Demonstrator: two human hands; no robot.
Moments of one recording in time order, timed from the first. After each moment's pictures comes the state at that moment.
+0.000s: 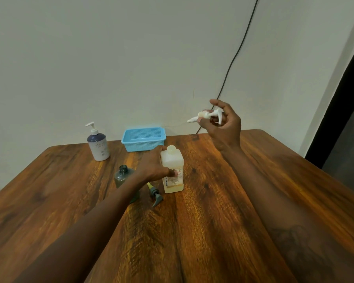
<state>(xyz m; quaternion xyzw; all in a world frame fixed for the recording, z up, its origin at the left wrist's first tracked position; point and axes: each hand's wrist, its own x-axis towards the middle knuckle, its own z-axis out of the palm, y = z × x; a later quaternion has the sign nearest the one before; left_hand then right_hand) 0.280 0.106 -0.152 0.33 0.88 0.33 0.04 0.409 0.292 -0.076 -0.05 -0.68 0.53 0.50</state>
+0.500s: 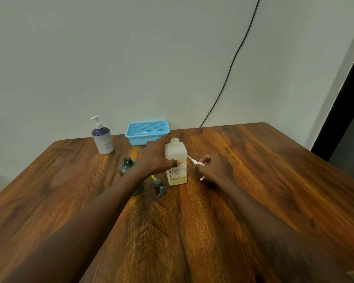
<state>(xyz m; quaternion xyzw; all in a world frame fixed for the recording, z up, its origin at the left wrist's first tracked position) 0.293 0.099 -0.141 0.39 0.88 0.28 -0.05 0.404 0.290 -0.203 -0.27 -0.88 0.32 0.22</state>
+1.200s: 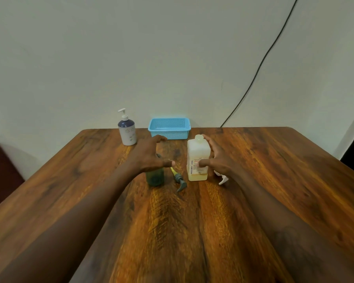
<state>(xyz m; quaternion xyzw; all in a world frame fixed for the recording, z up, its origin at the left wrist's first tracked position) 0.276 0.006 -0.137 0.34 0.90 0.27 -0.04 0.369 0.263 -0.177 -0.07 -0.85 0.51 0.08</state>
